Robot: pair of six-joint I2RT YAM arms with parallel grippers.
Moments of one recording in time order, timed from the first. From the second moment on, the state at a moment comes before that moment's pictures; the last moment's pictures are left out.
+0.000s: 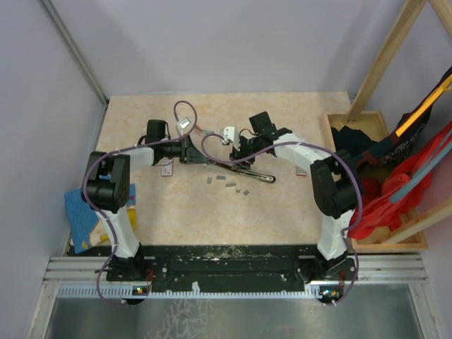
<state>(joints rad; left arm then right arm) -0.17 1.92 1.10 0.12 1.12 -0.41 0.49 1.88 1.37 -0.40 -0.66 -0.83</state>
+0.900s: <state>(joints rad) -0.15 1.95 1.10 0.18 1.11 -0.47 0.56 1.91 1.31 -0.29 -0.55 -0.71</state>
